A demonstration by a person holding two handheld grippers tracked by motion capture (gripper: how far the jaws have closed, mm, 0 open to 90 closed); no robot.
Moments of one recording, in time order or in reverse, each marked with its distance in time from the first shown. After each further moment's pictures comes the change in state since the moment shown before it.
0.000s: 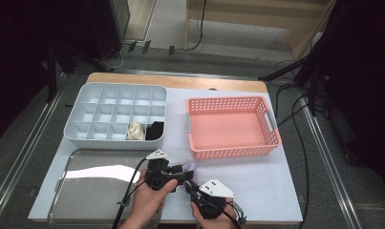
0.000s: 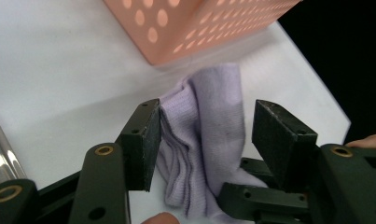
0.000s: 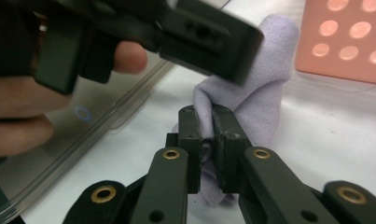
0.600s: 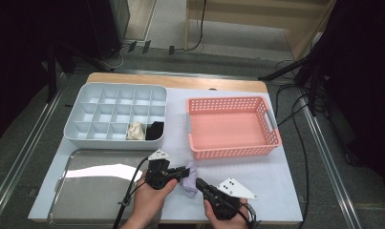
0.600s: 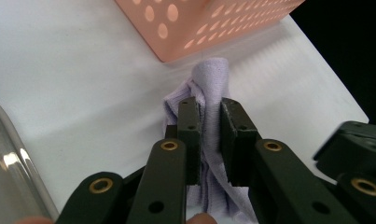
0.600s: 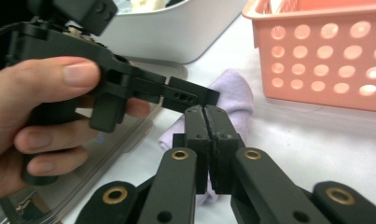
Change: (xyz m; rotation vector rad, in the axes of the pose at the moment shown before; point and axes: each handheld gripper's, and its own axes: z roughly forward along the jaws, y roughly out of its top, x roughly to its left) left arm 0.001 -0.001 0.000 -0.002 0.007 0.015; right arm -0.016 0.014 -0.034 -0.084 0.042 0.078
